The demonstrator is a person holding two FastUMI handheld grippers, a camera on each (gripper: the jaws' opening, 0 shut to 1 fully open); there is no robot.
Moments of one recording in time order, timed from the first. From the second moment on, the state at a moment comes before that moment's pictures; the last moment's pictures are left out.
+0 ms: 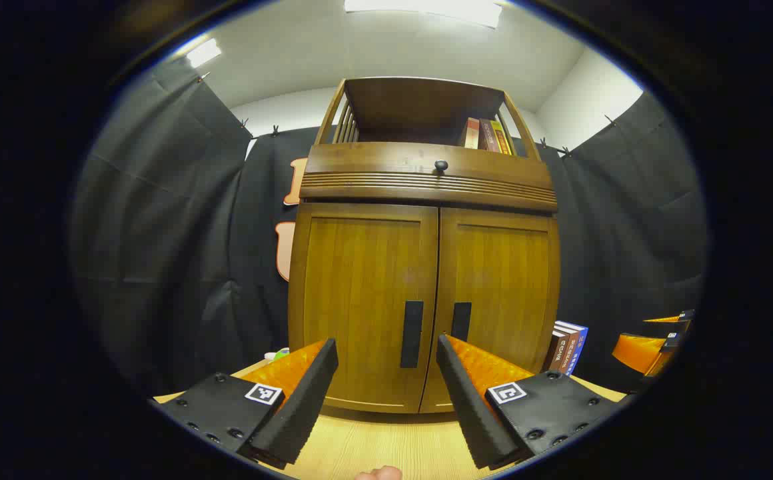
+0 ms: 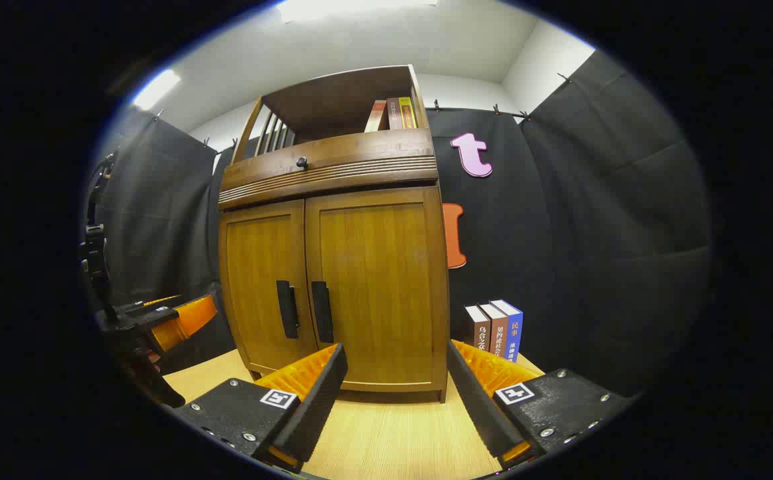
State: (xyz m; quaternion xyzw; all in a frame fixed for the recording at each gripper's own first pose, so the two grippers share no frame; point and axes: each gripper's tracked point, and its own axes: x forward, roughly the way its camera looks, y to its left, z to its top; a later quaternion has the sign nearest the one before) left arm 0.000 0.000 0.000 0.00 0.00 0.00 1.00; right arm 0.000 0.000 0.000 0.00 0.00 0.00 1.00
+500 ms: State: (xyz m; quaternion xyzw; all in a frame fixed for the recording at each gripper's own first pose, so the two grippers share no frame) left arm 0.002 0.031 0.005 0.01 -0.01 0.01 1.00; right arm 0.008 0.019 0.000 0.00 0.00 0.00 1.00
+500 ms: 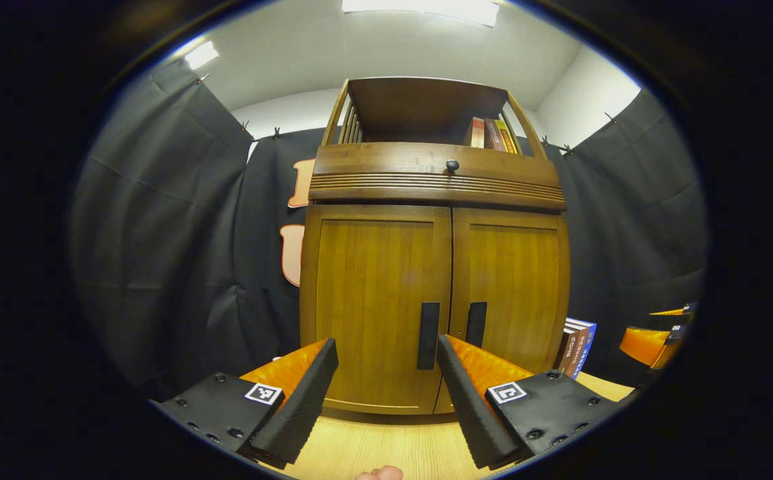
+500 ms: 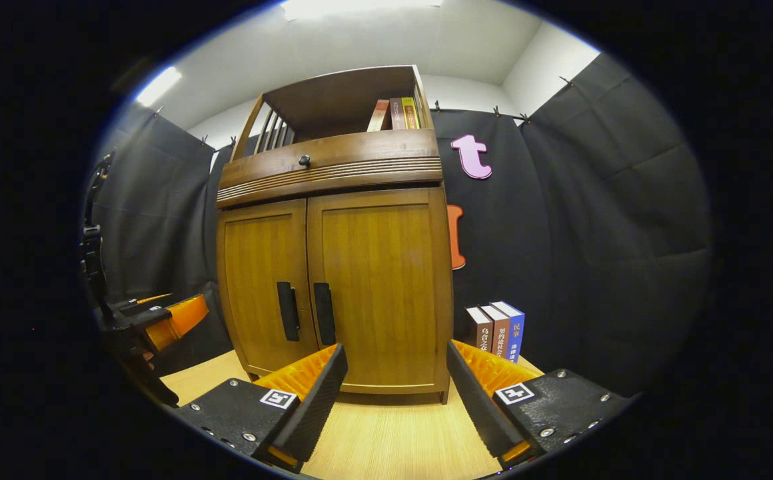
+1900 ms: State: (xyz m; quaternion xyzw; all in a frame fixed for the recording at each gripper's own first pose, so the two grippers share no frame) left arm -0.003 0.064 0.002 -0.01 0.00 0.04 1.00; right arm 0.149 0.110 0.008 0.01 -0.01 0.08 1.00
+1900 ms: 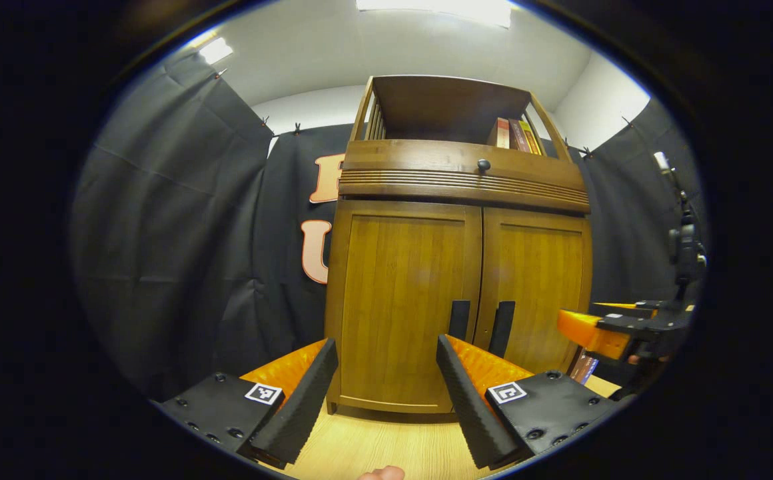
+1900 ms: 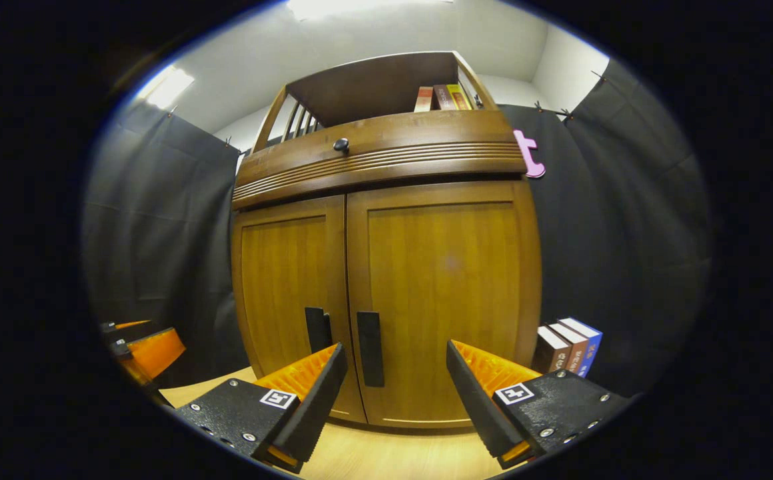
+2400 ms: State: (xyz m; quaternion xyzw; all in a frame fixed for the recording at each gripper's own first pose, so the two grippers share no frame) left arm -0.015 0.100 0.006 0.02 -0.01 0.06 1.00; right arm 0.259 0.128 -0.045 0.00 0.04 0.03 1.00
